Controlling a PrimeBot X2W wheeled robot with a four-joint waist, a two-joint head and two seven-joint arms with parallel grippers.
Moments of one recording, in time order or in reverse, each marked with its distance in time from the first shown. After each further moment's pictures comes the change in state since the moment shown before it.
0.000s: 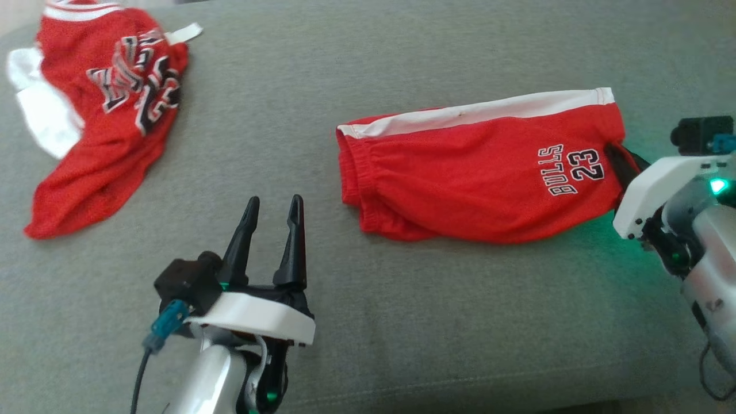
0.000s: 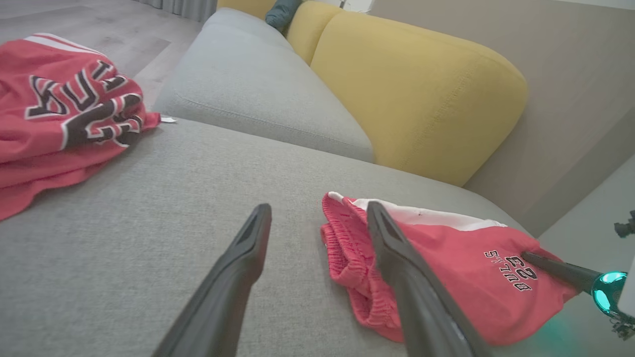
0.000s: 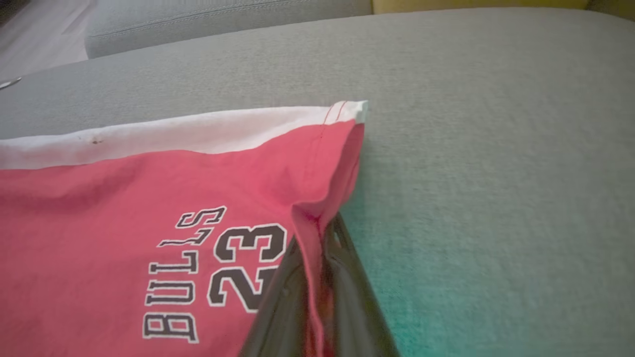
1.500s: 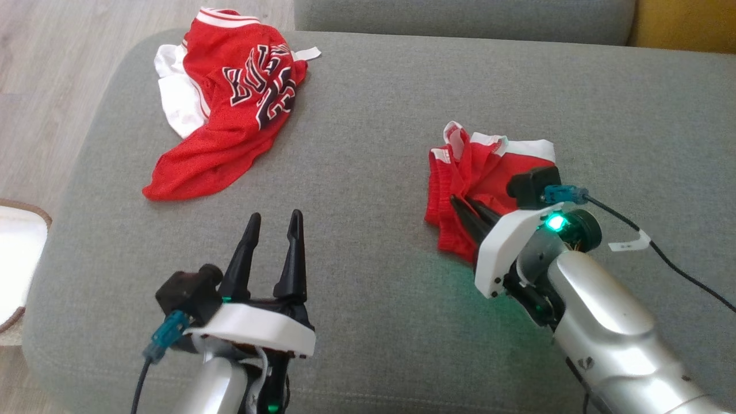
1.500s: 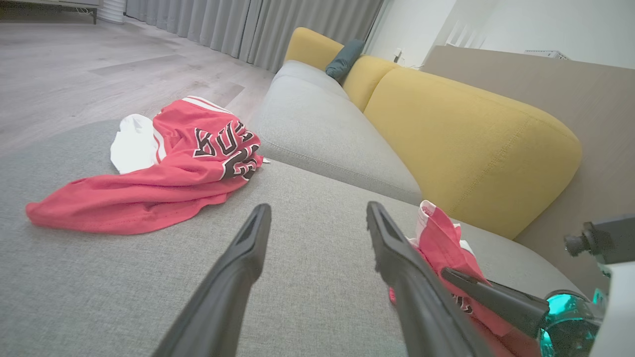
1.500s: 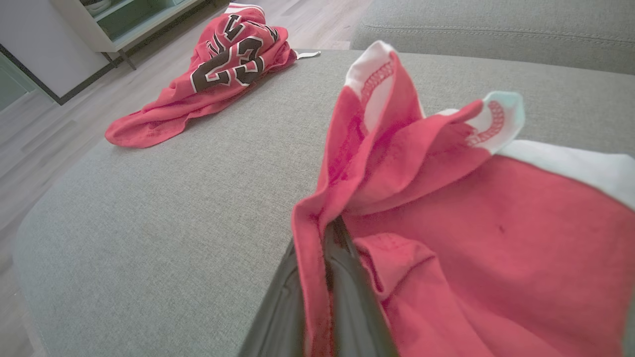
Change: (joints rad) left arm 0.033 0.001 -0.006 0.008 -0.036 0.010 0.000; right arm 0.156 0.282 0.002 -0.212 -0.221 0.000 0.055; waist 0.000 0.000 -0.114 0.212
